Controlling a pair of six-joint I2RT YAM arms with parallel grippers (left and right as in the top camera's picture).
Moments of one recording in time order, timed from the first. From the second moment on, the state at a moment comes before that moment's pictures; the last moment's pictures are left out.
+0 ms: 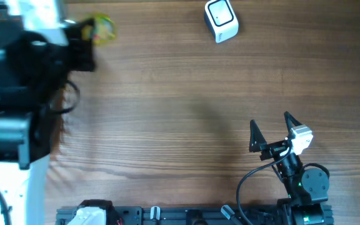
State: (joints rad) left arm -0.09 1.22 1.64 -0.80 0.15 -0.14; right arm 0.12 0.02 0.01 0.01 -0.16 0.13
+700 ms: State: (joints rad) left arm -0.71 1.74 1.64 -0.85 -0.21 -0.56; right arm 0.12 0.02 0.01 0.01 -0.16 0.13
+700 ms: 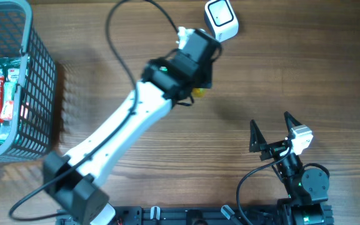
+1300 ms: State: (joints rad) left arm -0.85 1.97 1.64 -0.70 -0.26 -0.71; right arm 0.12 0.02 0.01 0.01 -0.16 0.13
